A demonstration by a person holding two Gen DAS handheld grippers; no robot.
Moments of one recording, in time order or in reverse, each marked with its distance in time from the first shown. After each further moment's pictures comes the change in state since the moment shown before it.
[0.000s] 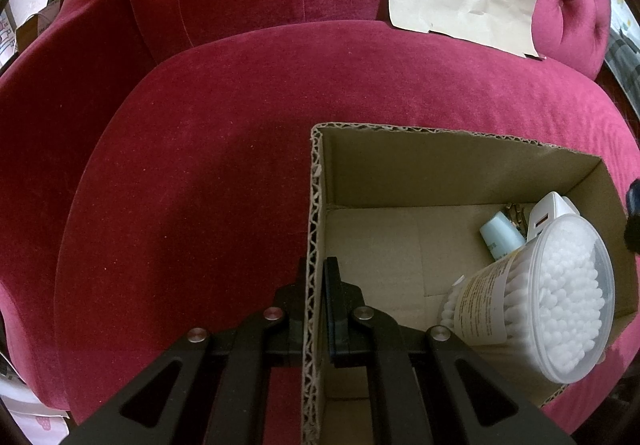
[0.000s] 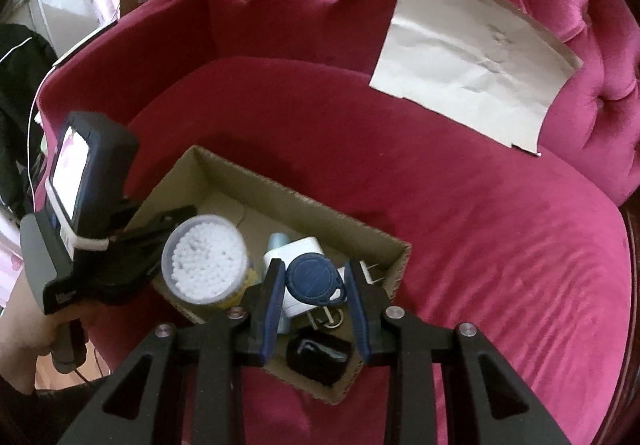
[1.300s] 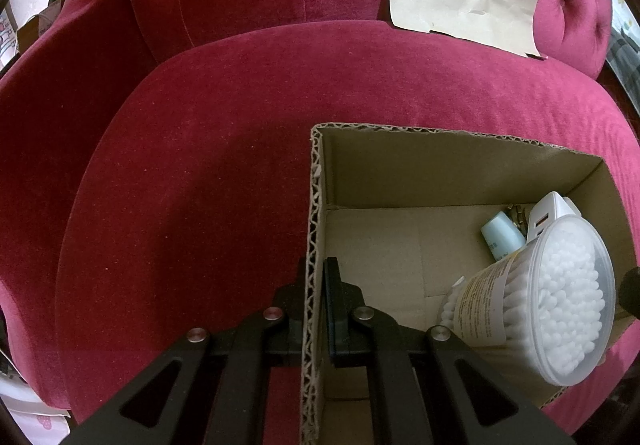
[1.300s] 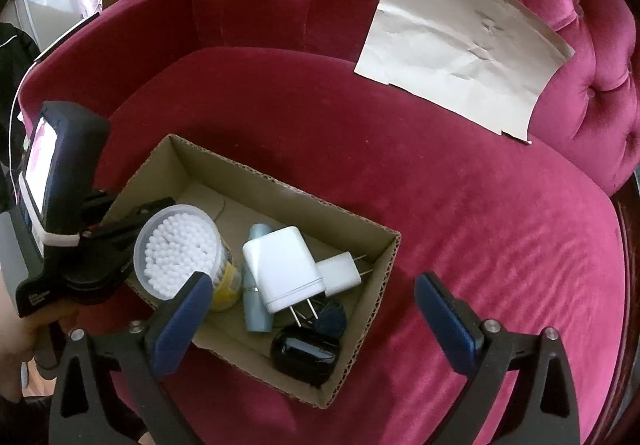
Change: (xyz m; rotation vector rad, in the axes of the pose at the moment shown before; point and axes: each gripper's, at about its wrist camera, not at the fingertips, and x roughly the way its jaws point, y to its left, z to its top) left arm -0.001 -0.003 -0.001 0.002 -0.002 0.009; right arm 0.012 -0.002 -0.001 0.013 0.032 -0.072
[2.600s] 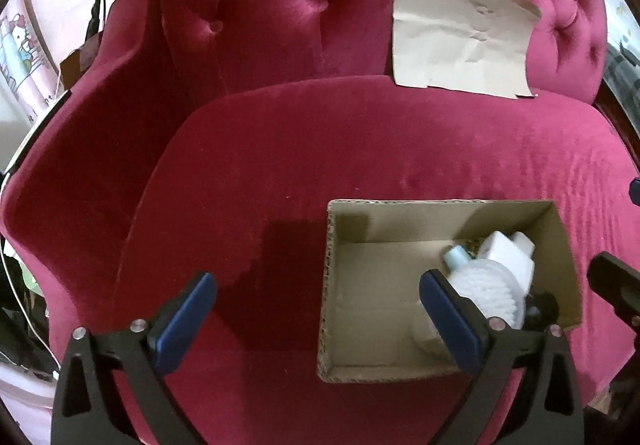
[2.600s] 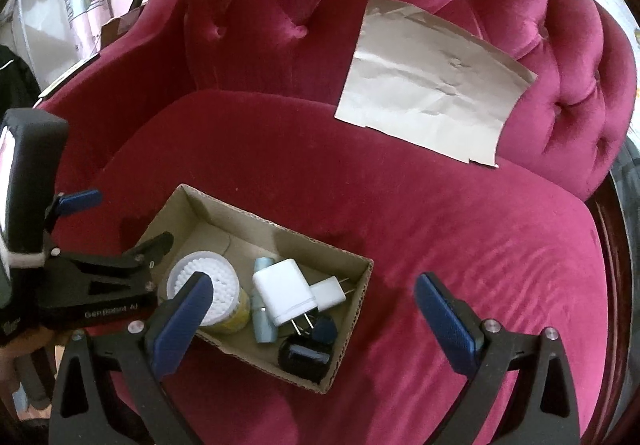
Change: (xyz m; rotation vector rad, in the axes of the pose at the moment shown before) left arm -0.081 -0.003 0.011 -0.010 -0.090 0.064; right arm -0.052 0.005 0.006 0.055 -0.113 -0.055
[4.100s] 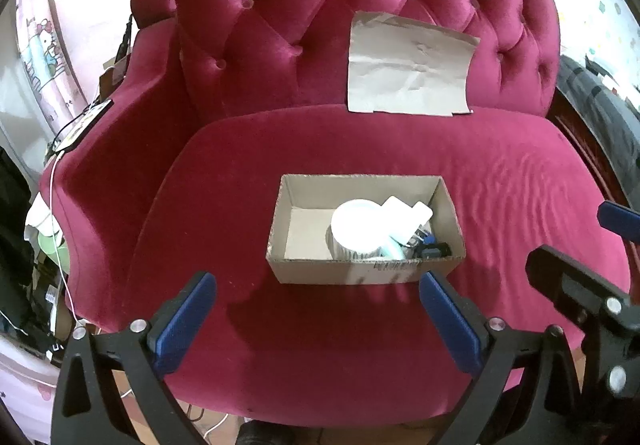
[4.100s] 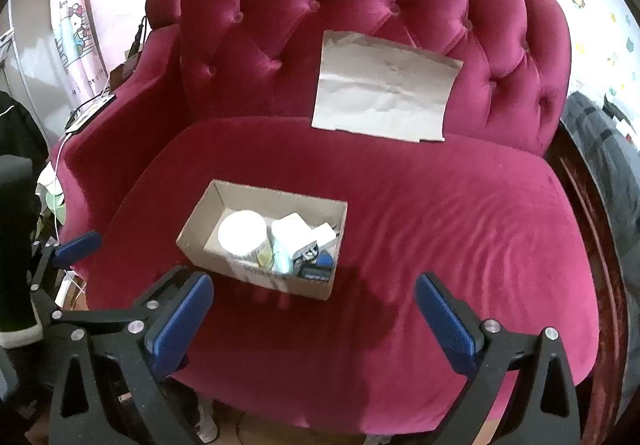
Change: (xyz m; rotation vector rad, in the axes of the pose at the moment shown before) left arm -0.126 -0.043 -0.064 -0.023 -0.101 -0.037; right arm -0.125 0.002 -0.064 0.150 -0.059 -0.016
